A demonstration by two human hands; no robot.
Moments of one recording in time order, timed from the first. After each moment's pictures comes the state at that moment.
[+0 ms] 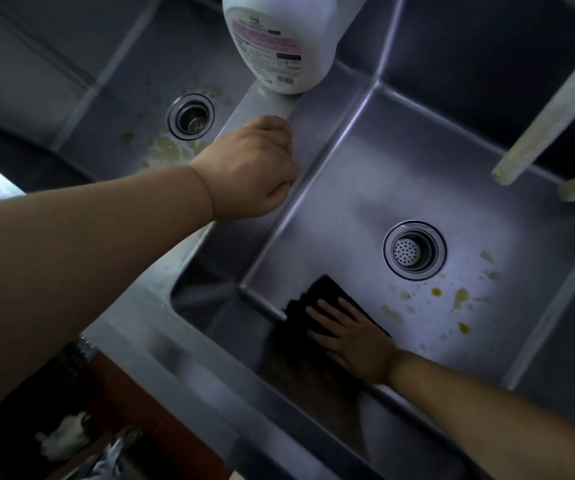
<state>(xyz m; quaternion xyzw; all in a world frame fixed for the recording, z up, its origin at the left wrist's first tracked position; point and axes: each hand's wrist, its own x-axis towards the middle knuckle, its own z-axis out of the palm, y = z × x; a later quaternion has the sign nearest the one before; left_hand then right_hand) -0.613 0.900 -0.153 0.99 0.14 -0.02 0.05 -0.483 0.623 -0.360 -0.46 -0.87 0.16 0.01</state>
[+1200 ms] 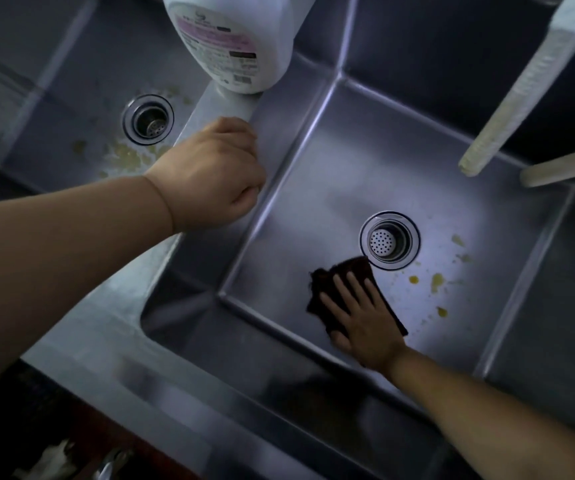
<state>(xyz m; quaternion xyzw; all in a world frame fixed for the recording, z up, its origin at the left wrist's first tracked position) -0.613 0.907 -0.161 0.99 0.11 0.01 0.06 -0.458 0.612 -0.361 -0.64 -0.75 0.17 -0.06</state>
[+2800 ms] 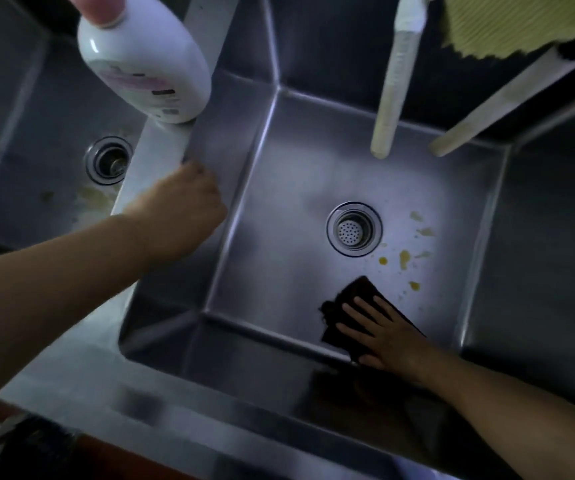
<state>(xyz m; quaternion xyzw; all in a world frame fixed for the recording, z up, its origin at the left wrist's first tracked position) -0.594 0.880 -0.148 0.97 -0.02 -0.19 -0.17 -0.422 0.543 -0.337 -0.60 -0.78 0.16 -0.09</state>
